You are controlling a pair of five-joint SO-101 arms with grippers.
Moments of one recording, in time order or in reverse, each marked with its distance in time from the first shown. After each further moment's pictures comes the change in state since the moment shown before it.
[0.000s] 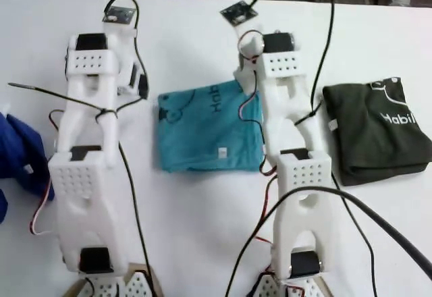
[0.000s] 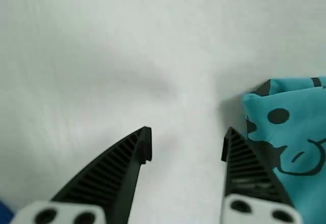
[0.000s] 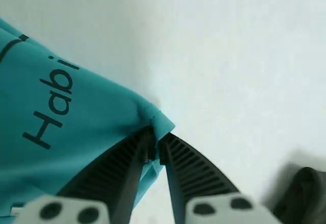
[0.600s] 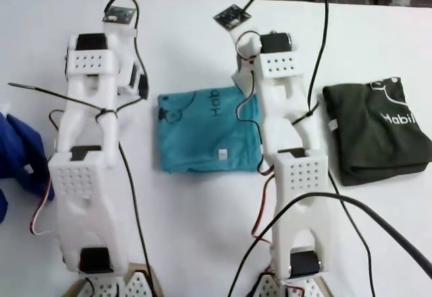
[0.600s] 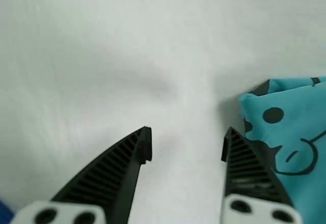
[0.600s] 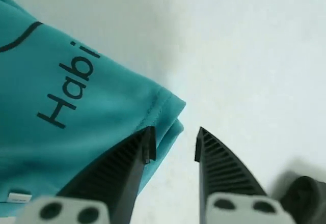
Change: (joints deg) left arm 0.0 0.0 0.0 0.0 0.0; right arm -1.2 2.2 -4.4 4.0 3.7
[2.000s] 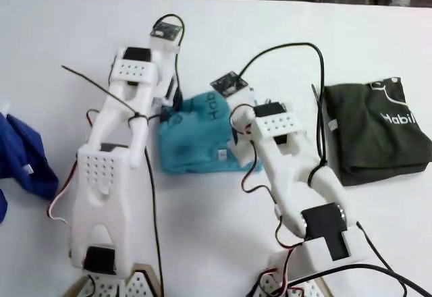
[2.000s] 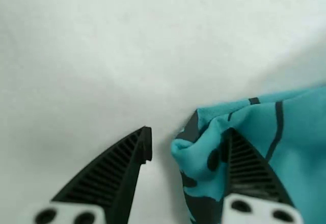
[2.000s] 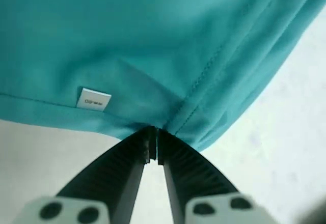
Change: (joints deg) left arm 9.8 10.0 -0.6 -9.2 -0.1; right arm -5.5 -47.5 85.9 -30.4 -7.5
